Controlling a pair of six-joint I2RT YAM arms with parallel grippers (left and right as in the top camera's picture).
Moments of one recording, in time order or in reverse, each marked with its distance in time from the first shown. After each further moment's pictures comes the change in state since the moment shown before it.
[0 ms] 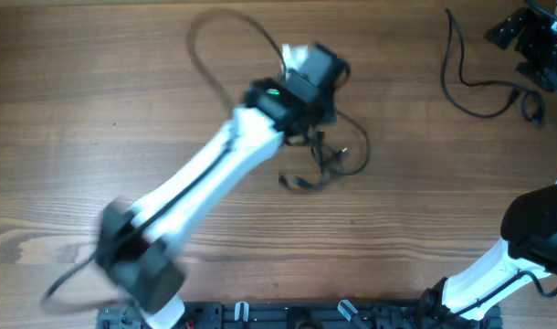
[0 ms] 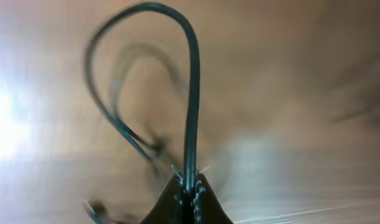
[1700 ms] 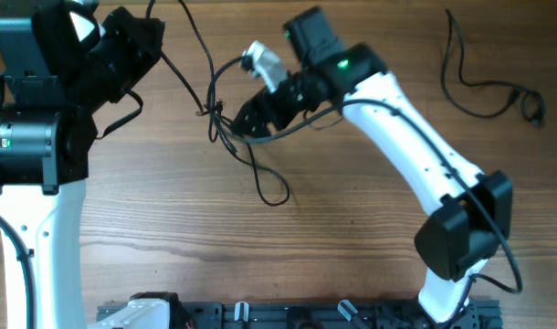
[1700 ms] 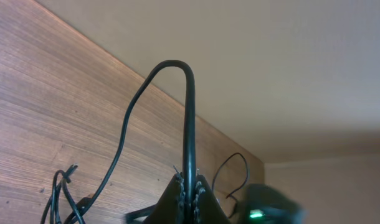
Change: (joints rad) left arm 0.665 -0.397 0.064 -0.082 0.432 -0.093; right arm 0.988 0.000 -0.276 0.321 -0.259 -0.331
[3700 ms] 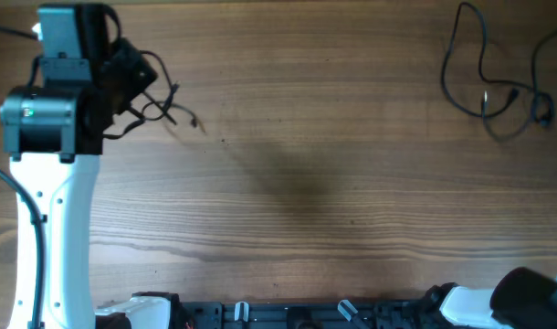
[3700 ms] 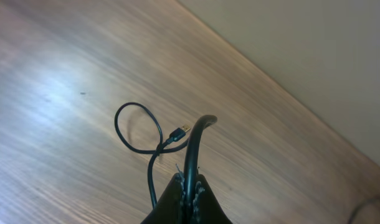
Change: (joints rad) left arm -0.043 0.077 0.000 -0.253 -0.426 0.122; right arm -1.238 -0.380 0.105 0.286 0.480 0.524
